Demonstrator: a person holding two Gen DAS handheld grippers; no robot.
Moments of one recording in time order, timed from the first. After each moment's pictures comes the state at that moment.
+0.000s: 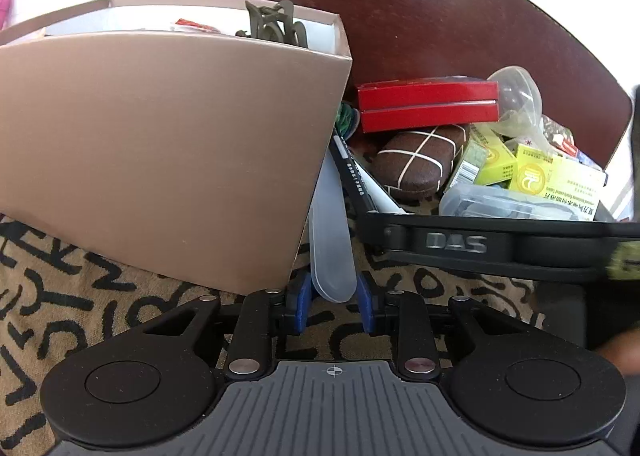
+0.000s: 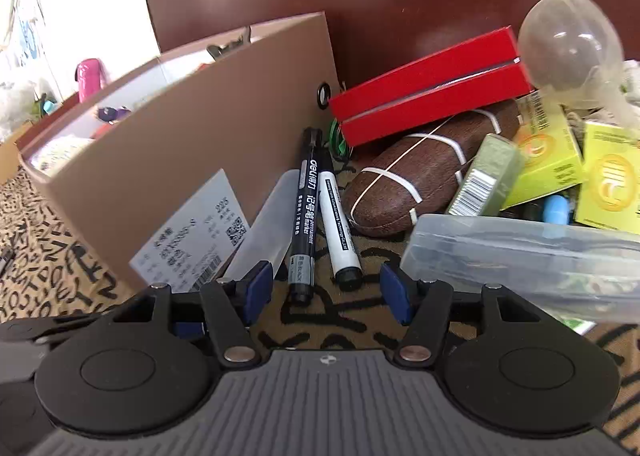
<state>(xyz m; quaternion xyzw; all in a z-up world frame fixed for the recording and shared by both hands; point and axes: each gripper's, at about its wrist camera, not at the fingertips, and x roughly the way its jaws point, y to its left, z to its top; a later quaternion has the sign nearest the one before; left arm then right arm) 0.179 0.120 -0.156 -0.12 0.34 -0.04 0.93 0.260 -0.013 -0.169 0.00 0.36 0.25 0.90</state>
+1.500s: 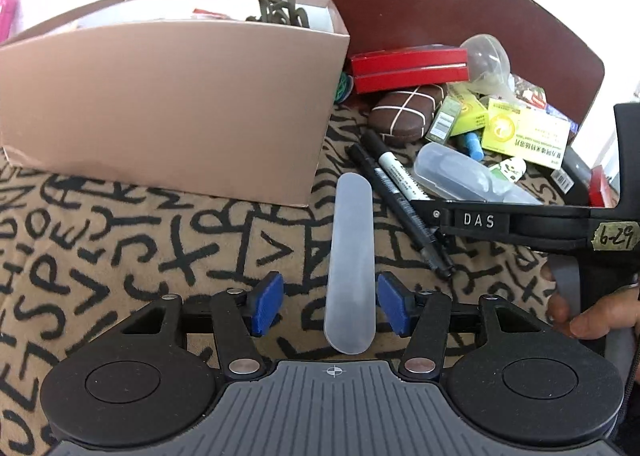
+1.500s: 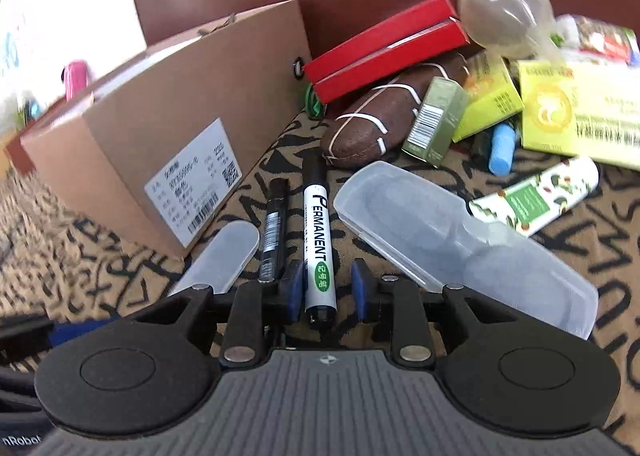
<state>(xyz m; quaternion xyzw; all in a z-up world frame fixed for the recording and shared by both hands) 0.113 0.126 -0.140 -0.09 0.37 -0.05 0.92 0.200 -0.026 -0.170 0.00 0.37 0.21 0.91</state>
